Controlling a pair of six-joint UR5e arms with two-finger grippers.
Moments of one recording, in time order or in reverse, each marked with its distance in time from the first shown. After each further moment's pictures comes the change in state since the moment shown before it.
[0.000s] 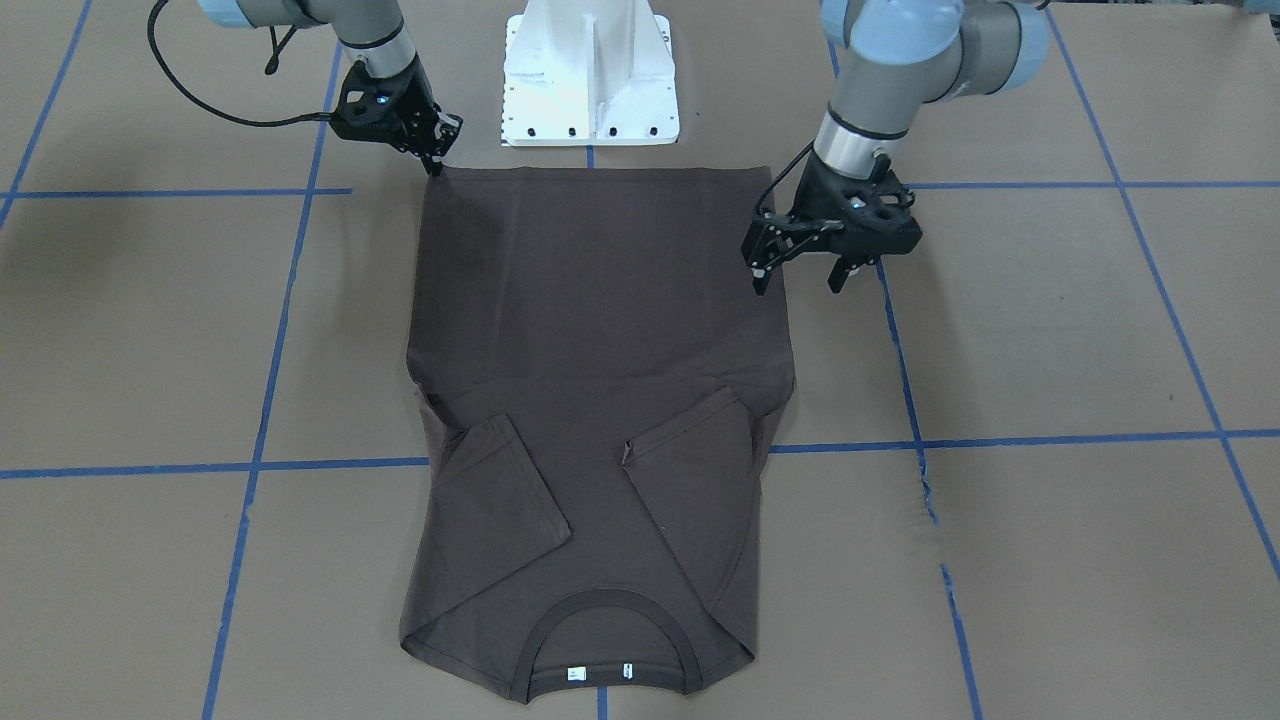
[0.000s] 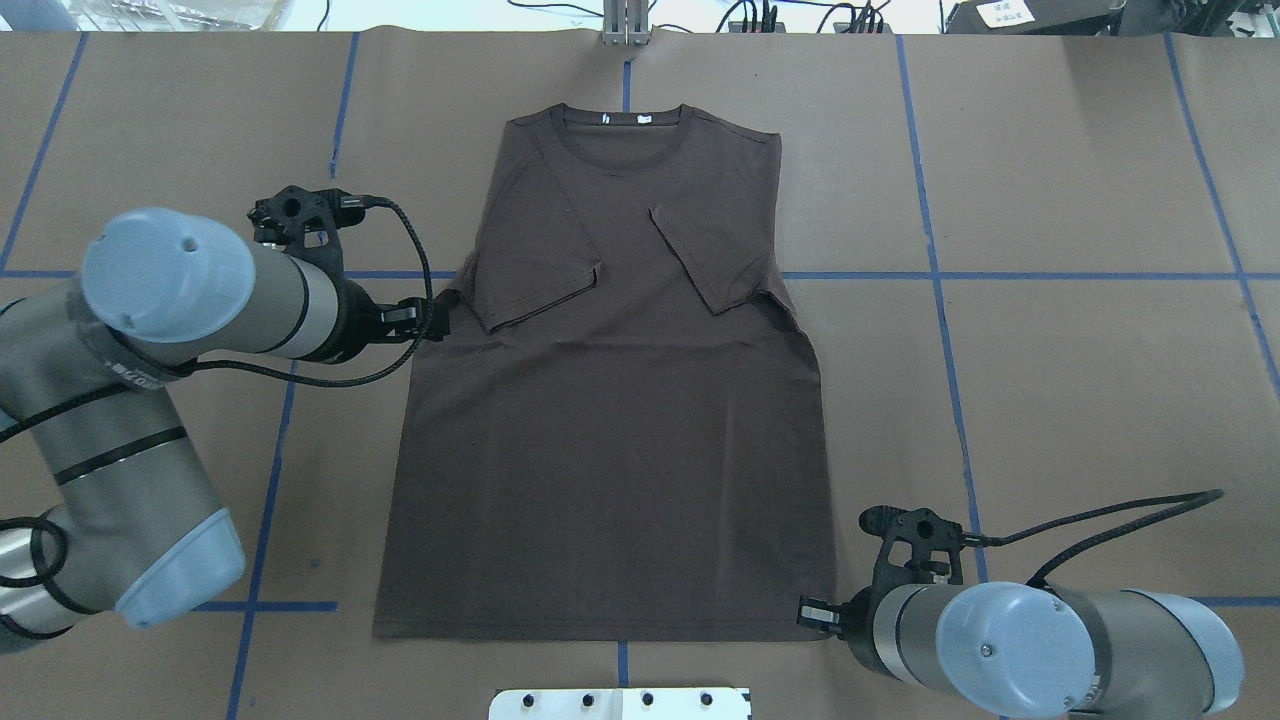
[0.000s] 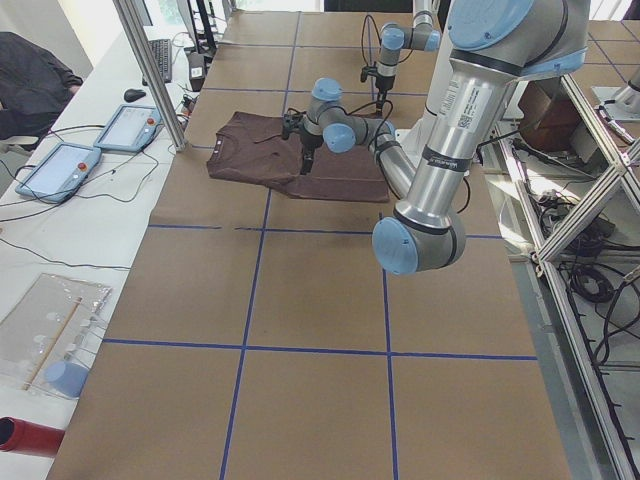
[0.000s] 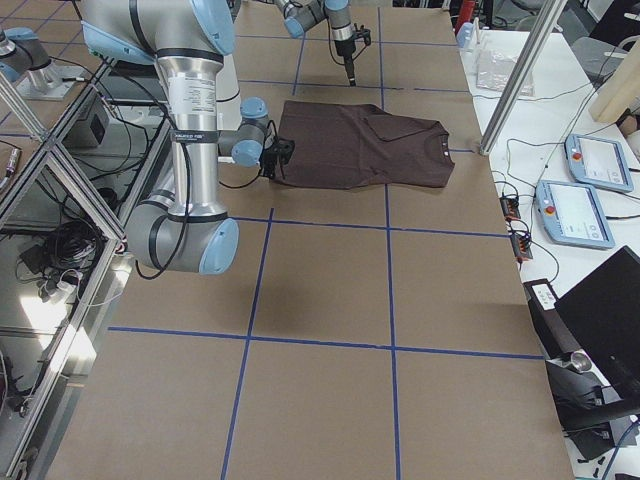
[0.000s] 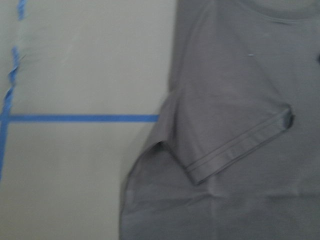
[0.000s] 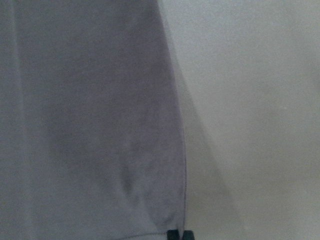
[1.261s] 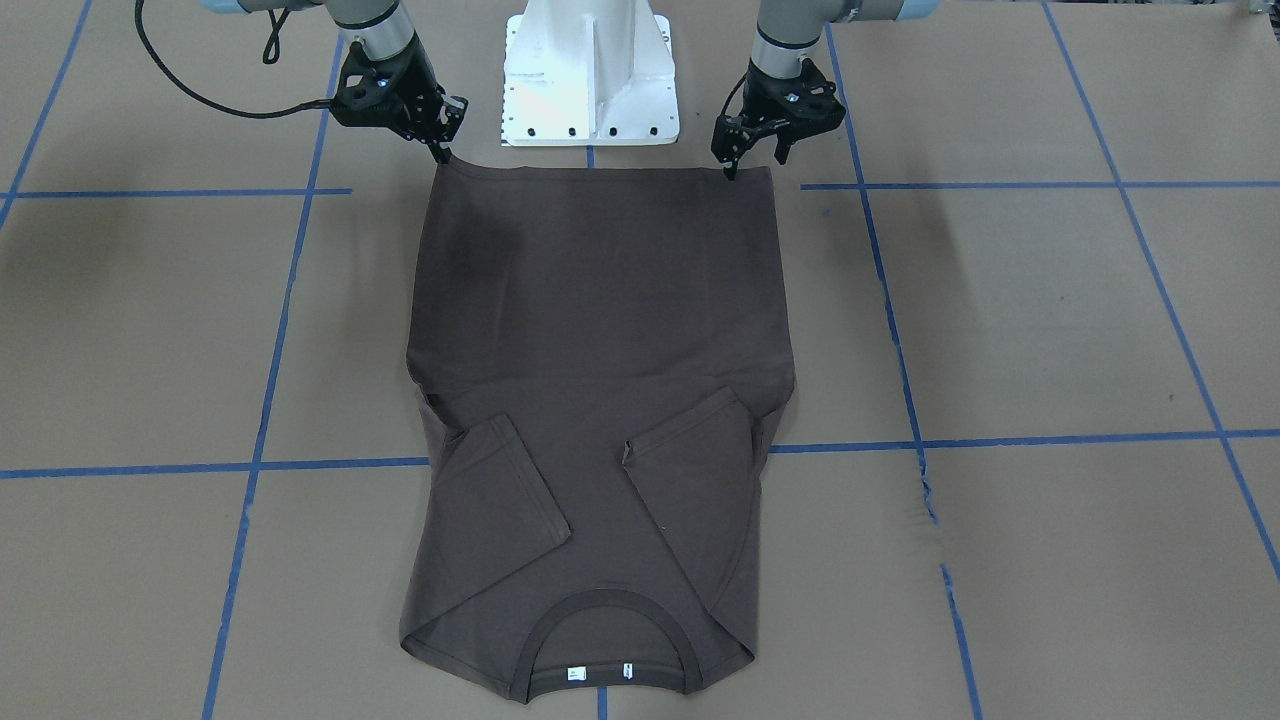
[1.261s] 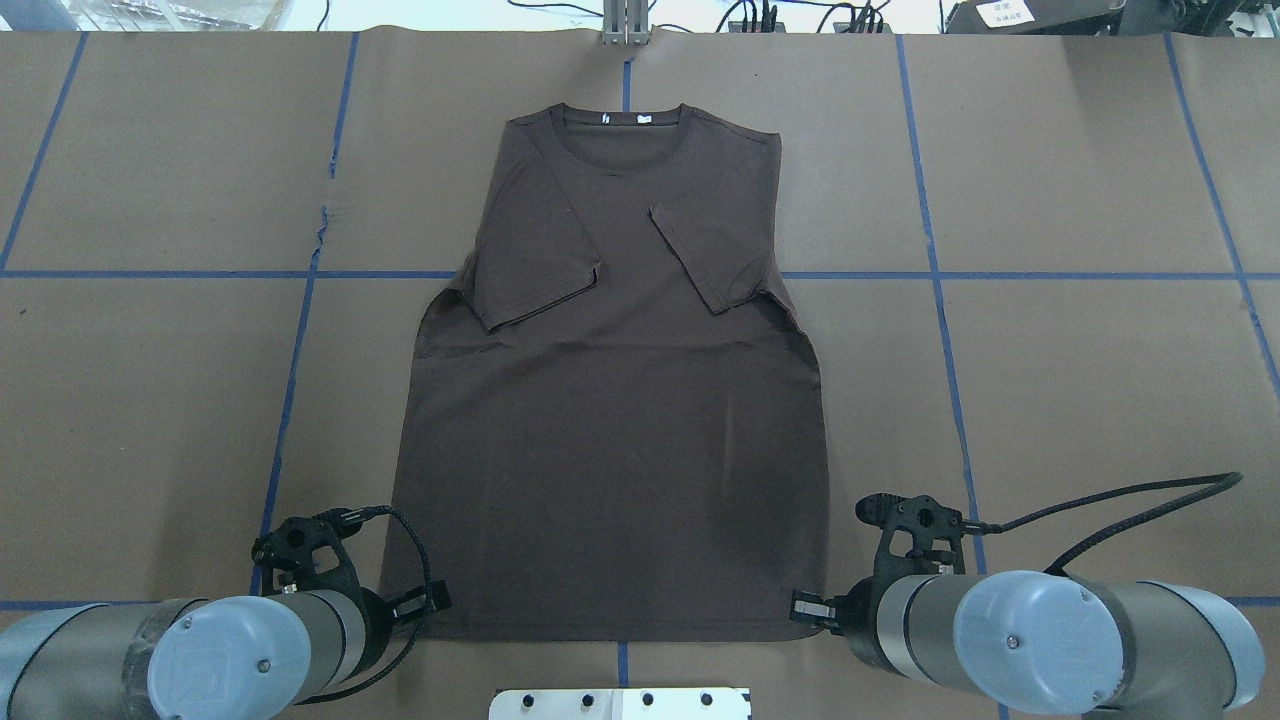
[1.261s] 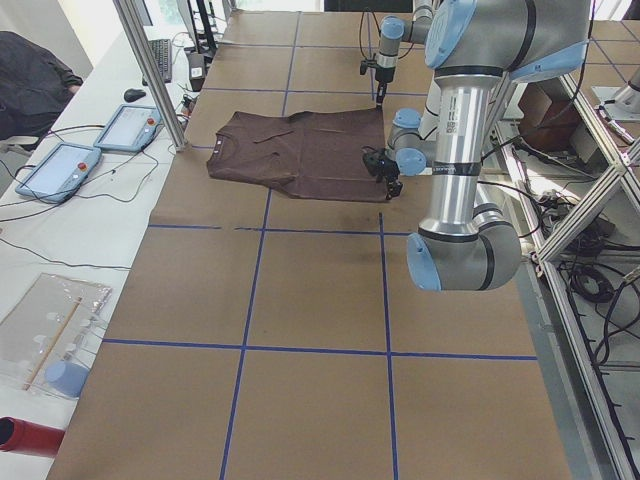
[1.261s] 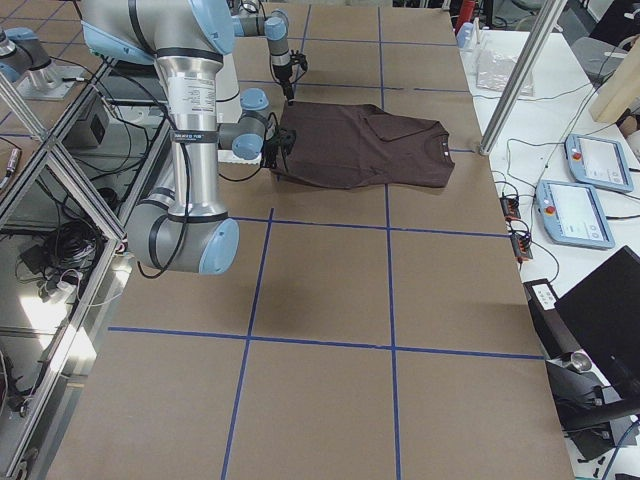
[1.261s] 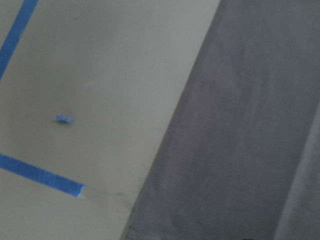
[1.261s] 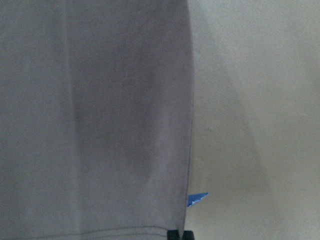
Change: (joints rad) left arm 0.493 0.171 -0.103 0.064 0.252 -0.522; right arm 0.016 0.007 0.039 0.005 0.012 -0.033
